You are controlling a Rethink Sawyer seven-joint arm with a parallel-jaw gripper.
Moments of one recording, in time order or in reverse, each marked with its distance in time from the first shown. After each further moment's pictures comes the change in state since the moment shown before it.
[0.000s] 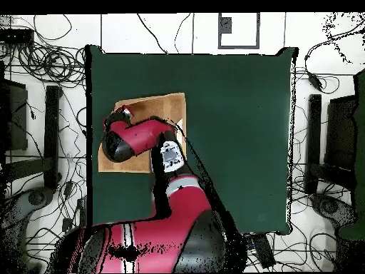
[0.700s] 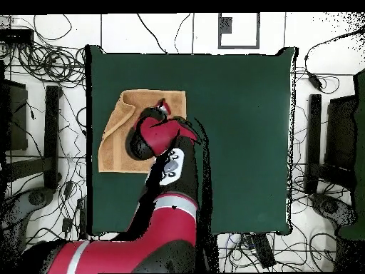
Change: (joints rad) arm 0.098 0.013 -0.390 -0.050 0.124 0.001 0.116
